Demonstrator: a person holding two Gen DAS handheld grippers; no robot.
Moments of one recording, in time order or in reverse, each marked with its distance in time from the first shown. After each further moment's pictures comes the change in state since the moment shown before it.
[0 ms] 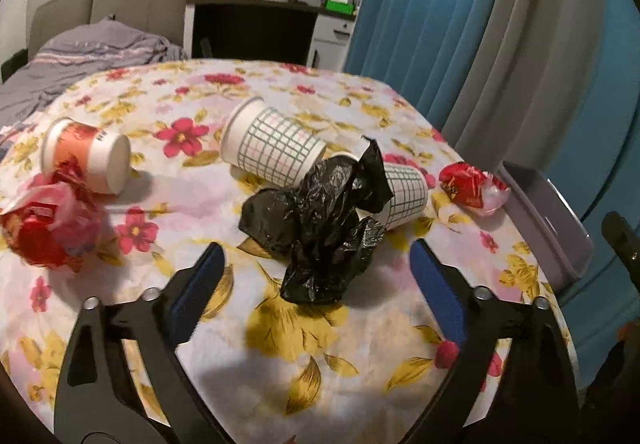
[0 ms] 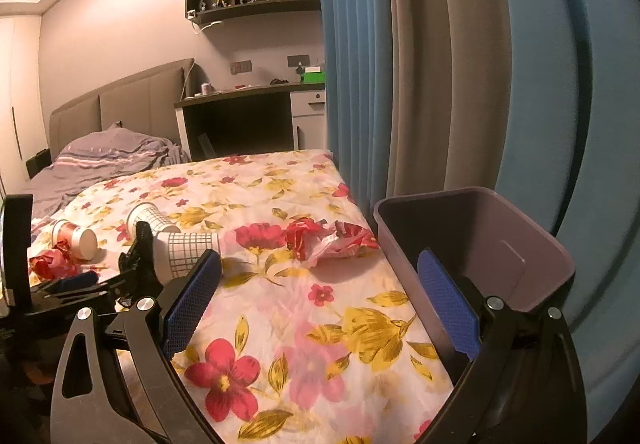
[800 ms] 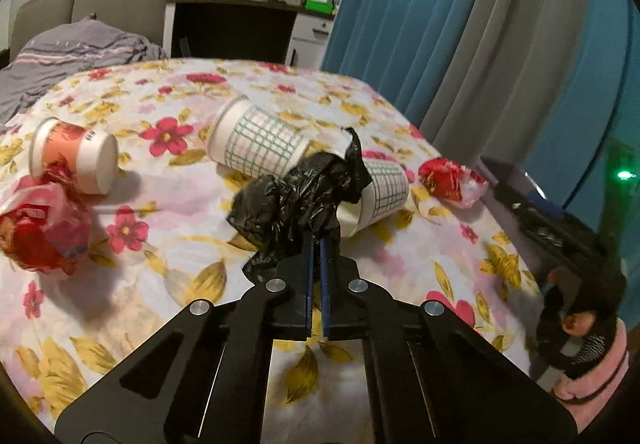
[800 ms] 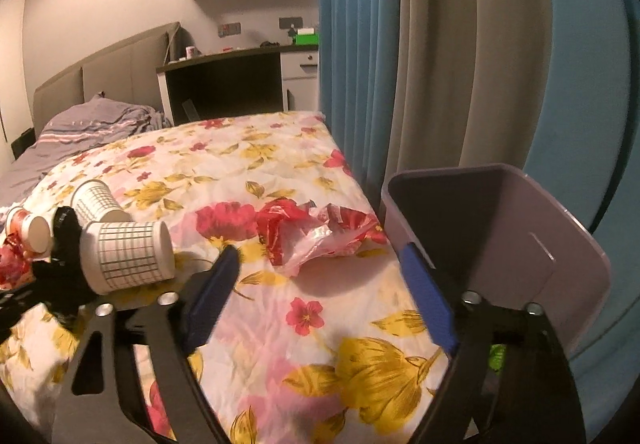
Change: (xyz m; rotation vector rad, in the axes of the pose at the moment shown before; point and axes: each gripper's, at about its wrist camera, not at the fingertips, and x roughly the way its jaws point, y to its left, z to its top) left arm -0.017 0.006 -0.002 0.016 -0.021 -0.080; right arm 0.096 -0.007 -0.002 -0.012 0.141 -0.033
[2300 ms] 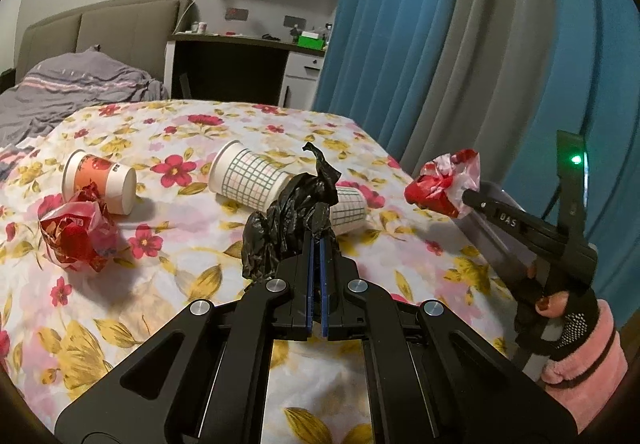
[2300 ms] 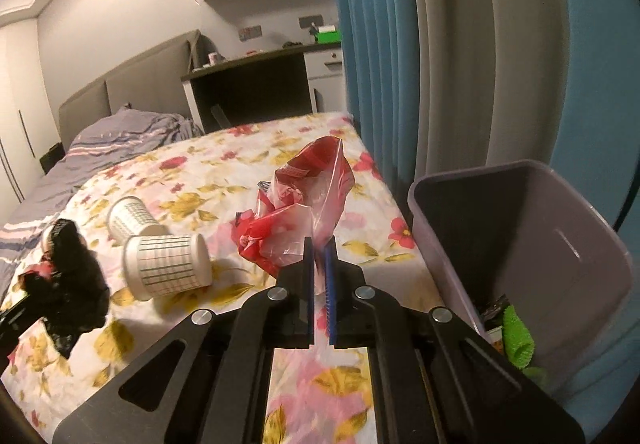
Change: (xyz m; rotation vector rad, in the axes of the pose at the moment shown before) left arm -0.055 -0.027 -0.007 0.039 -0.120 -0.009; right arm -0.024 -0.012 0.014 0.037 -0.002 0.143
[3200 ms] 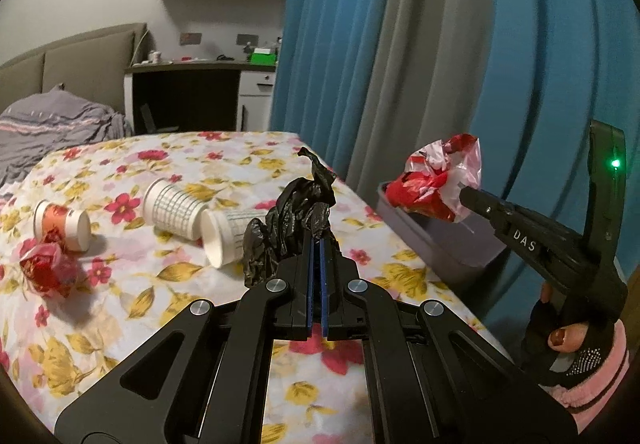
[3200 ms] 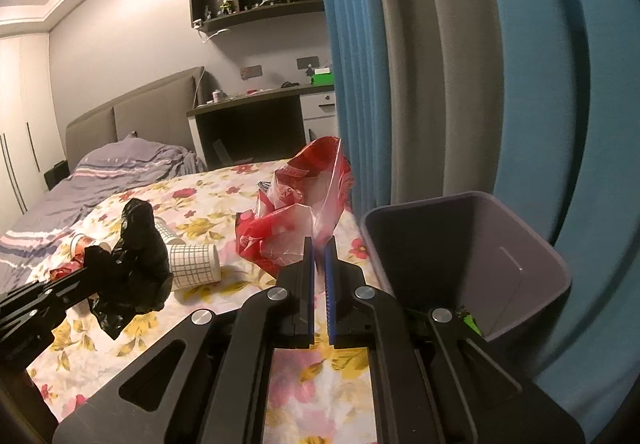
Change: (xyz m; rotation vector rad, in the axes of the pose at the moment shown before) left arm -0.014 -0.083 0.010 0.130 -0.038 -0.090; right arm -0.092 -0.023 -0.009 -0.007 -0.137 -0.020
